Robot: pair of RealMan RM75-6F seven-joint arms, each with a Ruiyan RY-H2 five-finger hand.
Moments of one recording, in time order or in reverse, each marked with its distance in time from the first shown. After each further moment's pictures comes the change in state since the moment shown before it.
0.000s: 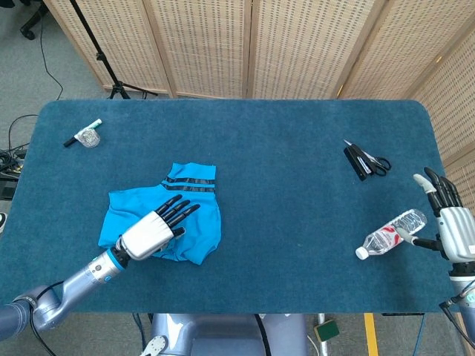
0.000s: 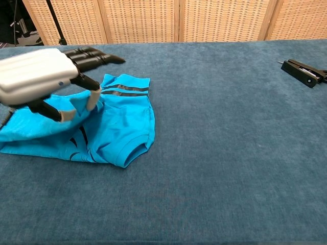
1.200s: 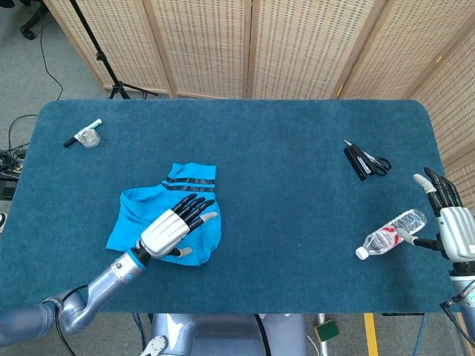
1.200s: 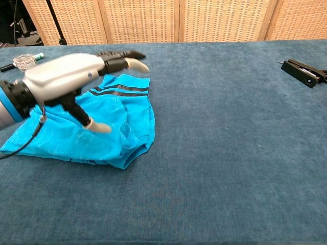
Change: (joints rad) left arm -0.024 -0.092 -0.063 -0.076 -0.172 -0.047 -0.098; right arm 0.000 0.006 -0.001 -0.001 0.001 -0.006 0.013
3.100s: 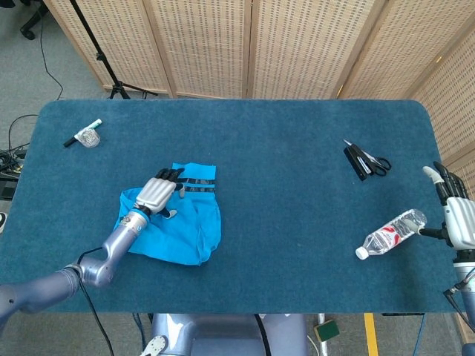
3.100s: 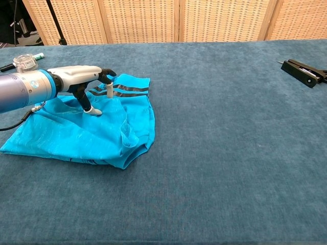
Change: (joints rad) left arm -0.173 -0.091 -0.157 0.268 -0.597 -0.501 0.168; right arm 0.037 -0.030 0.034 0.084 0.104 -0.127 0.028
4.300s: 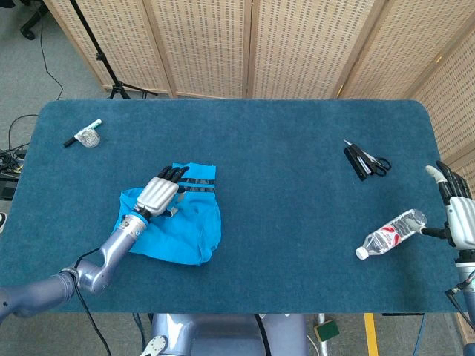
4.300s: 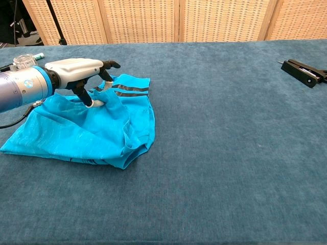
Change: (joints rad) left arm 0.023 0.025 0.028 -0.053 0.126 0.111 -0.018; right arm -0.004 0.006 0.006 0.000 0.000 0.002 0.017
